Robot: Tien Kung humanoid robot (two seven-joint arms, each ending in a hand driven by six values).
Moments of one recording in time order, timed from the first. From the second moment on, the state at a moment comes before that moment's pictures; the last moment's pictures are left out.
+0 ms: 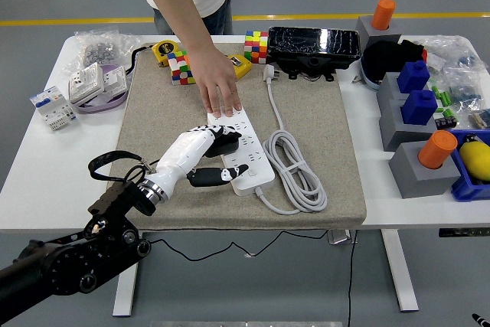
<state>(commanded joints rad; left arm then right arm) -0.49 0.22 -0.54 -1.09 1.68 0.47 -0.09 0.05 -0.23 1.24 0.29 -0.72 -0.04 -0.07</state>
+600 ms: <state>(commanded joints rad) -0.46 0.31 -0.59 -1.44 1.65 0.38 -0.01 0.04 -0.24 1.24 0.29 -0.72 -0.04 -0.07</state>
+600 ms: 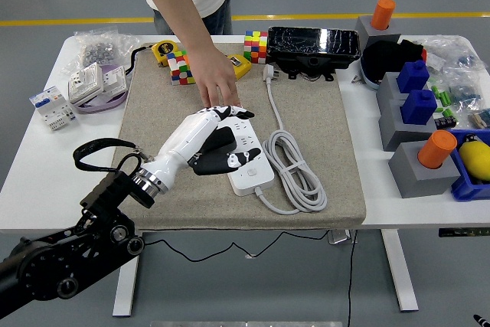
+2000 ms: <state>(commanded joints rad) -0.52 0.28 -0.49 -1.40 1.69 0.02 0.38 0.05 -0.25 1.22 0.29 -0.72 -0.04 -0.07</state>
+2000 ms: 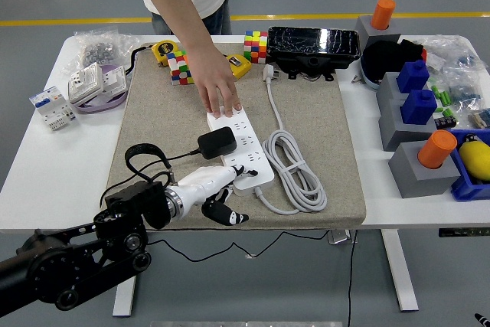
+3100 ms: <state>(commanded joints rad) -0.45 0.28 -0.62 -1.40 1.18 0.42 -0.19 0.04 -0.24 1.23 0.29 -0.72 -0.04 -0.07</state>
